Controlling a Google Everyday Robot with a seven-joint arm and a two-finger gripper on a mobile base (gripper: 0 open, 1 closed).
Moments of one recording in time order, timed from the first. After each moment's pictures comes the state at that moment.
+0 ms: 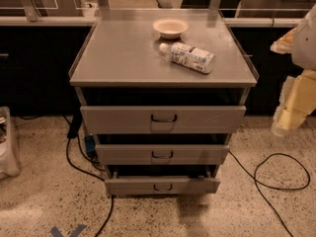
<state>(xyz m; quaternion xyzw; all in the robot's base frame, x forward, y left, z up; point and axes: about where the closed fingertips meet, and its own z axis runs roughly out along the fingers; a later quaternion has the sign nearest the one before) 0.438 -0.217 0.976 -0.60 0.78 -0.03 0.16</state>
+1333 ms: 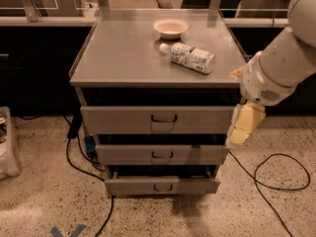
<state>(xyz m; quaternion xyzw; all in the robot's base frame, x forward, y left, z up) 0.489 -0.179 0.874 -0.62 0.76 0.01 0.19</state>
